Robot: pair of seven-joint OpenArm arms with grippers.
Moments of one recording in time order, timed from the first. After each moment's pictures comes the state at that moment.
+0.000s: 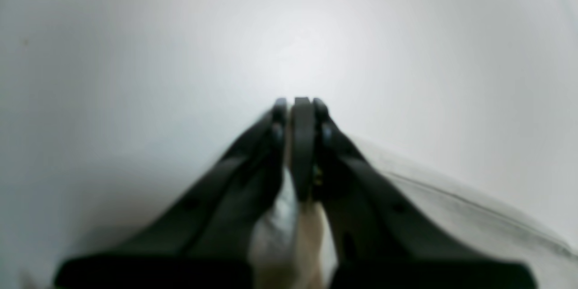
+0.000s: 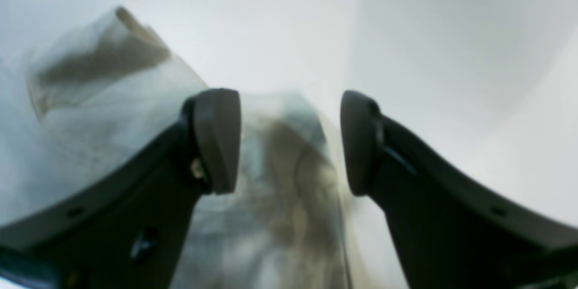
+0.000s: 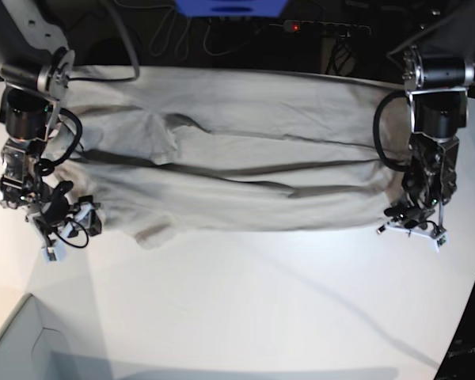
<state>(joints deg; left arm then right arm) -23.0 -16.8 -6.5 36.5 -29.1 2.0 17.6 21.6 15.6 22.3 42.6 -6.3 39.0 -18.8</state>
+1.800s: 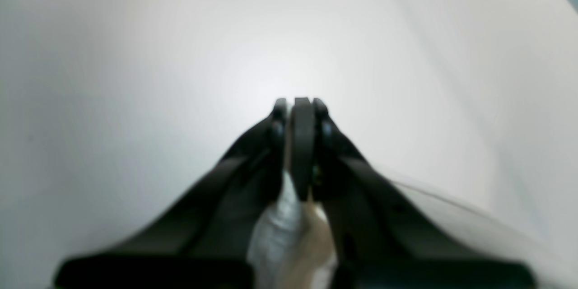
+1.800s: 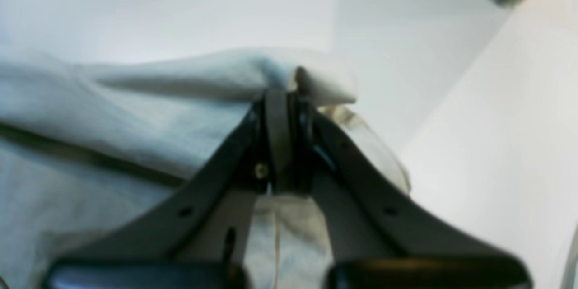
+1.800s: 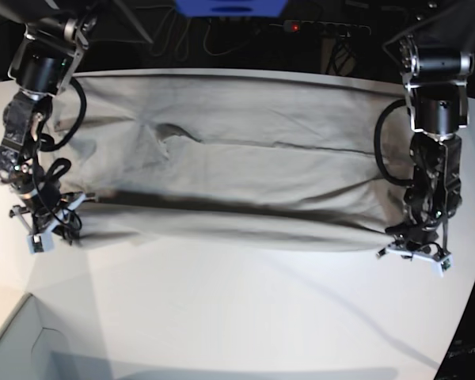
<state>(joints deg) -20.4 -16.2 -6.7 51.9 -29.5 2.1 19.6 8.1 9.4 28.5 70.8 -5.9 39.0 -19.0</state>
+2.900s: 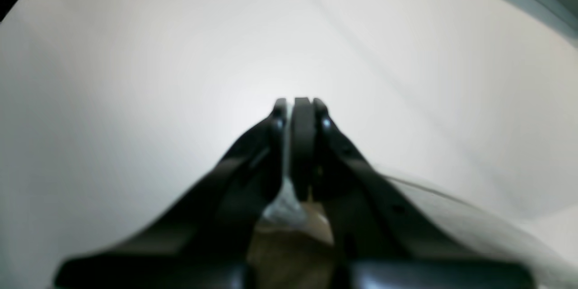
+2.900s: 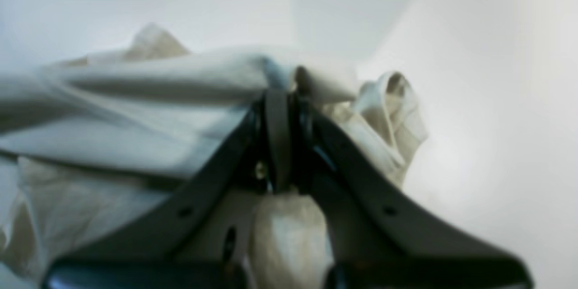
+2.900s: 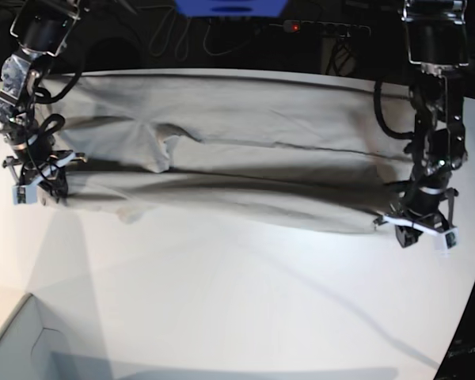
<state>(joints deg) -0.6 -16.7 -6.9 82.1 -29.5 2.0 18.8 -1.6 8.7 34.9 71.7 -1.4 39.0 -14.5</state>
